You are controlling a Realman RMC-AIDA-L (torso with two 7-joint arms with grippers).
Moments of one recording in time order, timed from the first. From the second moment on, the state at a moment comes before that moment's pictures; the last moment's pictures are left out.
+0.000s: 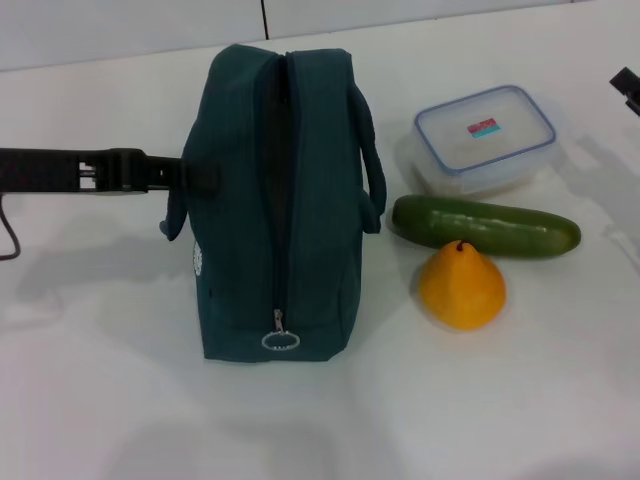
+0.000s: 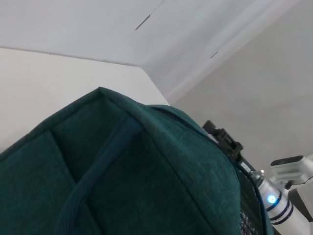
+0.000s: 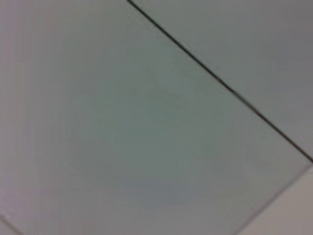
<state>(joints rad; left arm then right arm) -1.05 -2.08 2.85 -0.78 -0.15 1.97 -1.93 0.33 1.97 -1.00 -0.18 -0.73 -1.23 1.39</state>
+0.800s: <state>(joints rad) -1.02 -2.08 2.85 -0.78 -0.15 1.98 -1.90 0.41 2.01 -0.97 -0.19 -0.73 -1.04 1.32</state>
